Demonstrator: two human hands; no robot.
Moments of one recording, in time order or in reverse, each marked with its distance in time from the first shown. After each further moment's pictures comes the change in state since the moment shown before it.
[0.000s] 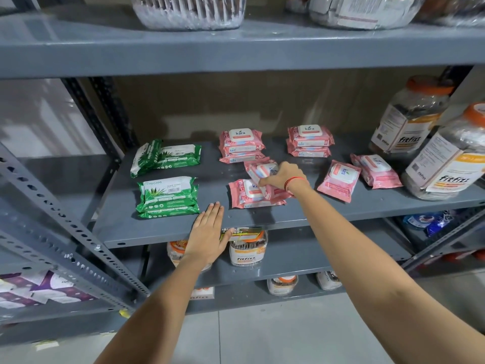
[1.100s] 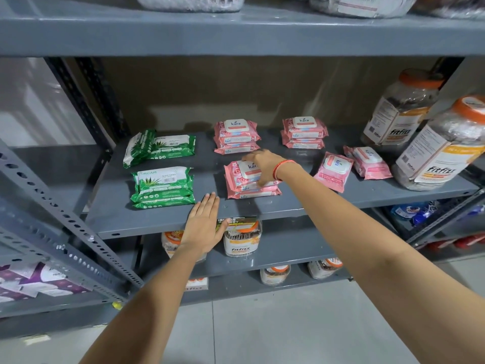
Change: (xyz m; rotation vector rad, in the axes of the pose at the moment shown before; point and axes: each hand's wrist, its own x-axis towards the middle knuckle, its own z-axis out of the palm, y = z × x) left_hand 0.001 -0.003 0.004 -0.038 0.022 0.031; right_hand 0.005 -0.024 0.002 -0.501 -0.228 -0.520
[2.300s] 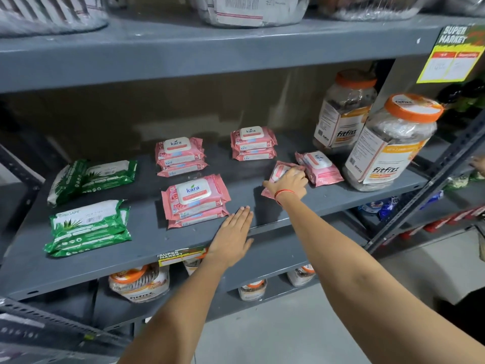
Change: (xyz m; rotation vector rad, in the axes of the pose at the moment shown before) left_hand 0.090 0.168 0.026 0.126 -0.083 0.364; right_hand -0.049 0.152 0.052 0.435 0.475 1.010
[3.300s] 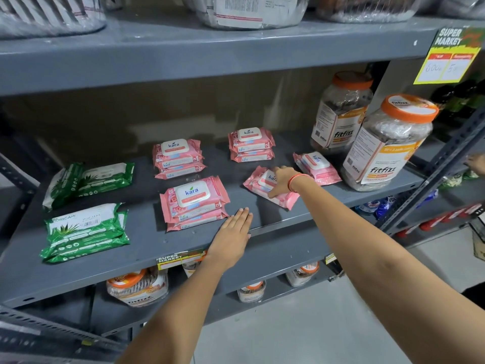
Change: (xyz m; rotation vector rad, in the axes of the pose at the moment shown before) left_hand 0.000 -0.003 0.003 -0.007 0.070 0.025; right_hand 0.033 -0.003 -0.035 -0.416 -0.428 -0.494
